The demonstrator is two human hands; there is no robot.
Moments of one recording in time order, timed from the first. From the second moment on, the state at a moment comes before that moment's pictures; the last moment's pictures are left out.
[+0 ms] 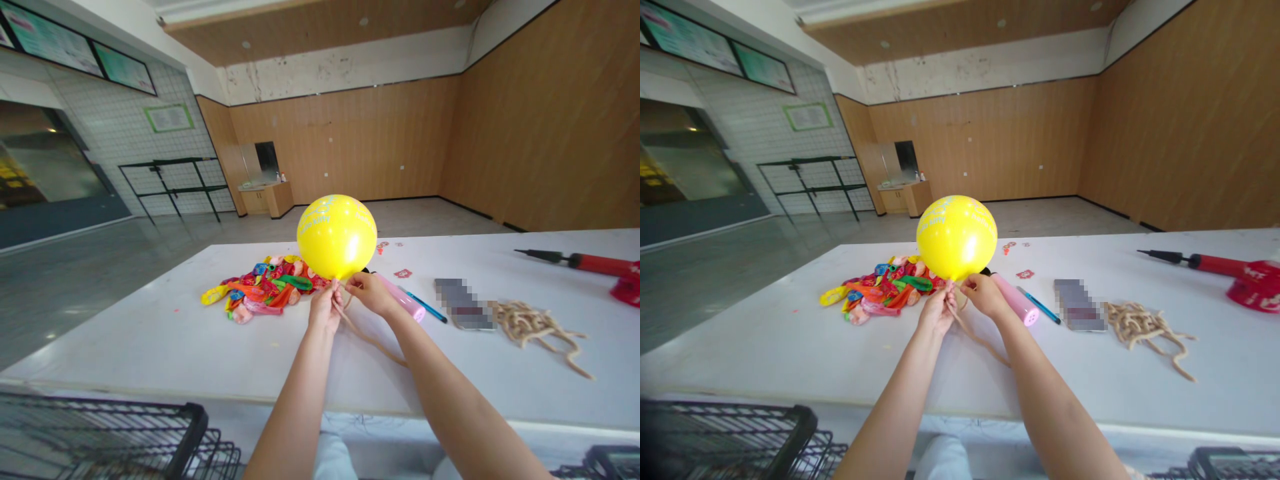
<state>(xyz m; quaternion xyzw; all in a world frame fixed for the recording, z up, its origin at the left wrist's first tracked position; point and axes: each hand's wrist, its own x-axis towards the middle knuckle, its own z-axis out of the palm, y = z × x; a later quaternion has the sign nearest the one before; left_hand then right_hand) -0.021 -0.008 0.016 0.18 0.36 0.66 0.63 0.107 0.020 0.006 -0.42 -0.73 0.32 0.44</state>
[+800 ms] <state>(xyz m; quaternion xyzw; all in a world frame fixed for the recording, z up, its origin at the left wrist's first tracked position) -0.013 -0.009 0.001 0.38 0.42 0.73 0.38 0.110 0.012 0.013 -0.36 -0.74 0.26 0.51</state>
